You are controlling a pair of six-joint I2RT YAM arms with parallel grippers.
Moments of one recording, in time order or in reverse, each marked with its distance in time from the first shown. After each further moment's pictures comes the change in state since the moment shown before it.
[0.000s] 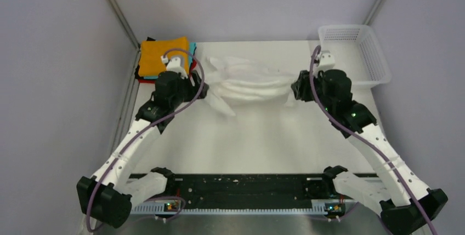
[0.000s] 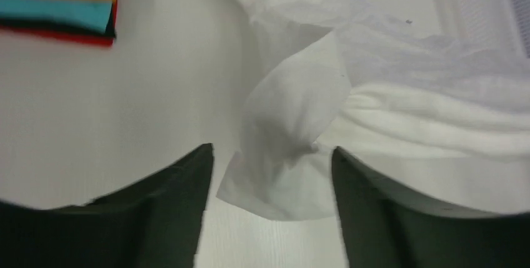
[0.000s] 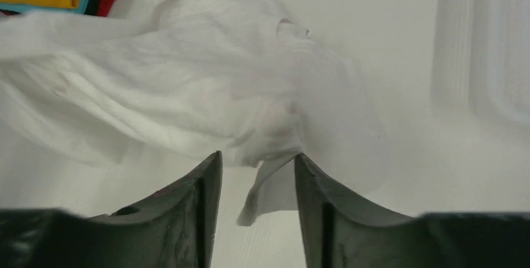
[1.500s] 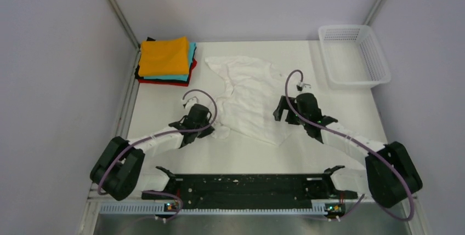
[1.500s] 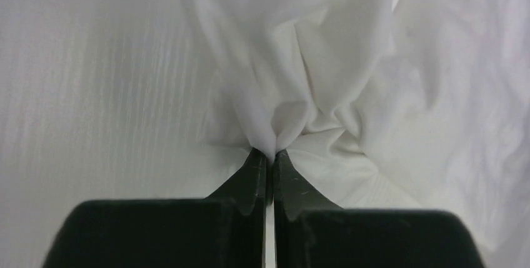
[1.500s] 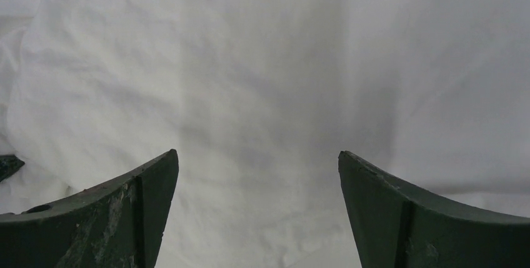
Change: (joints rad) left arm -0.214 0.226 -0.544 0.203 -0.187 -0.489; right arm 0.007 0.179 -0.595 0.389 -0.016 0.336
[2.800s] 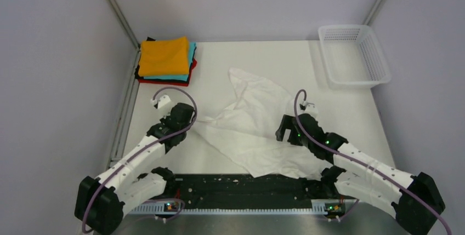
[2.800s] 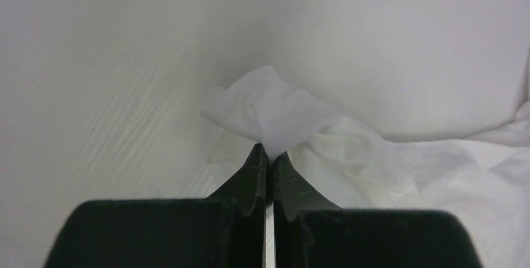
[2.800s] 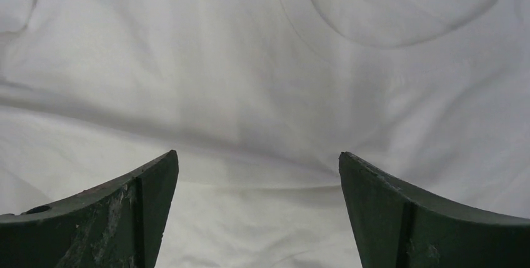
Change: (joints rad) left arm 0.078 -0.346 0.134 -0.442 -0.460 -0.016; right arm 0.262 -0.315 -0.110 -0.361 0.178 0.255
